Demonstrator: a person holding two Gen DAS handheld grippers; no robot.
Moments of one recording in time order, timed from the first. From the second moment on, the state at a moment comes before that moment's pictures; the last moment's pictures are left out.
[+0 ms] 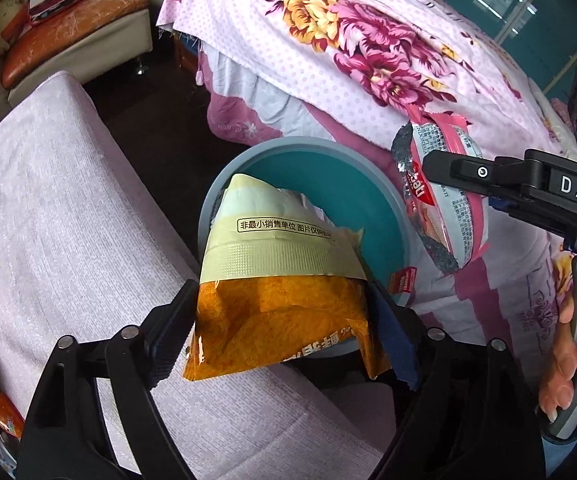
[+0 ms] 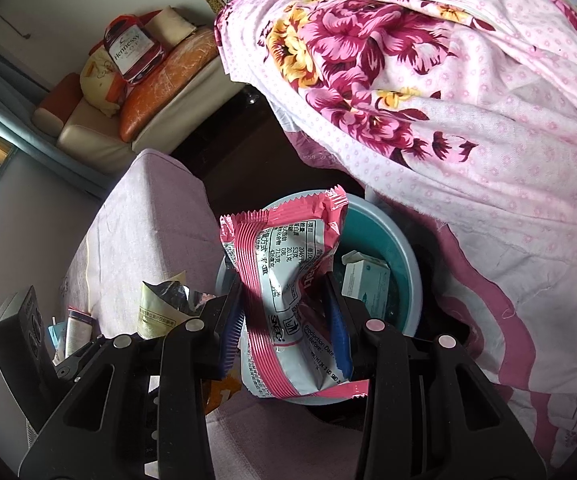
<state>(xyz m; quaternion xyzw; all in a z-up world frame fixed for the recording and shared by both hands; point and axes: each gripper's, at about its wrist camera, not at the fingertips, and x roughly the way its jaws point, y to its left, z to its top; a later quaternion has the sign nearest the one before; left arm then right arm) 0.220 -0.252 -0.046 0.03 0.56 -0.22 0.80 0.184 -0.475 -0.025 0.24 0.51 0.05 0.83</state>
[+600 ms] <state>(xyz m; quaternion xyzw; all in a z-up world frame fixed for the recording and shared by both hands) 0.209 -0.226 -0.041 0.00 0.56 -0.21 0.80 0.190 -0.457 -0.027 0.21 0.52 0.04 0.83</state>
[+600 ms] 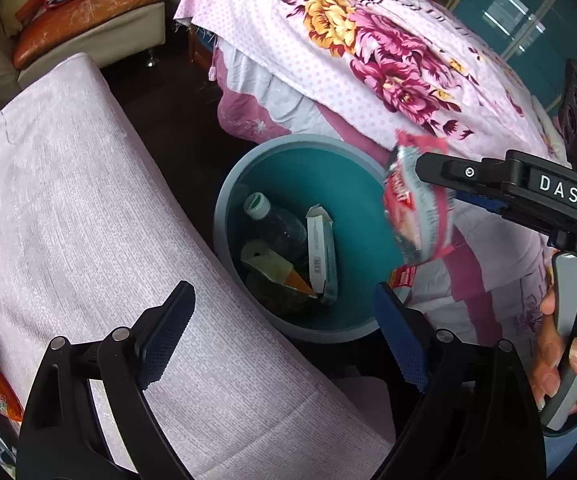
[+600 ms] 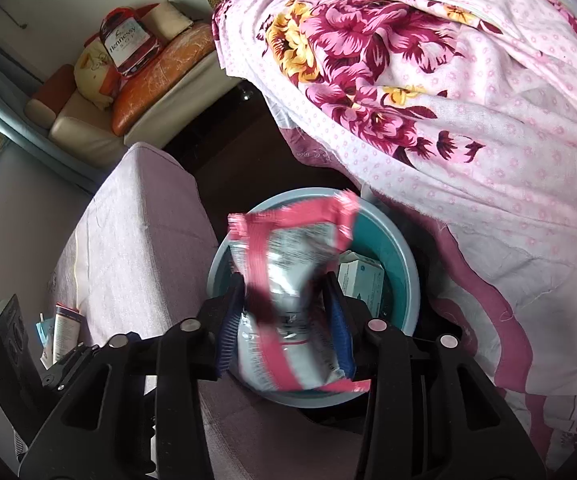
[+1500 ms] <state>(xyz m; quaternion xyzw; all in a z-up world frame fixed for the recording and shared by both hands) 0.157 -0.119 -0.016 -0.07 0.54 -0.16 0.82 0.162 -0.360 -0.009 0.15 0.55 0.07 0.82</state>
